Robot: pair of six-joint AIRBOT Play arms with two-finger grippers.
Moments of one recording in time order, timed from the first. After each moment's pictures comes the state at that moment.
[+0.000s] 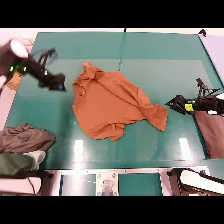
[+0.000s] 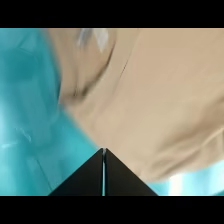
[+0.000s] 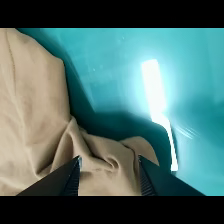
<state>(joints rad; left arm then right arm) 0.01 -1.48 1.41 1.15 -1.43 -1.42 -0.44 -1.30 0.85 -0.86 1.07 1.19</state>
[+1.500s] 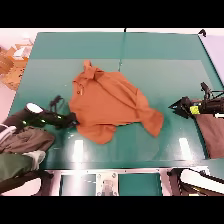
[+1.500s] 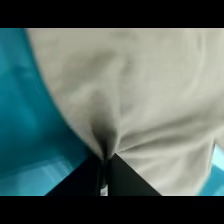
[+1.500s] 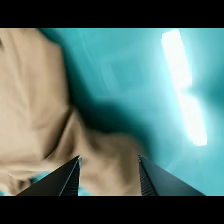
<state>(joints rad) 0.04 -1.30 0.63 0.77 -0.91 -1.25 -0.53 -1.28 0.84 -0.86 1.25 1.26</state>
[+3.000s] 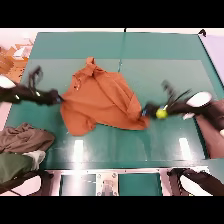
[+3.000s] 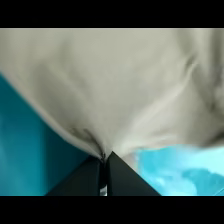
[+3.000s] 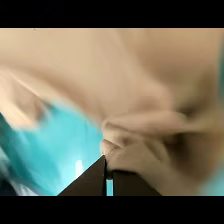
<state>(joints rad) 0.17 -1.25 1.08 0.83 -1.21 -1.18 0.02 -1.04 0.83 -0.76 1.10 1.47</state>
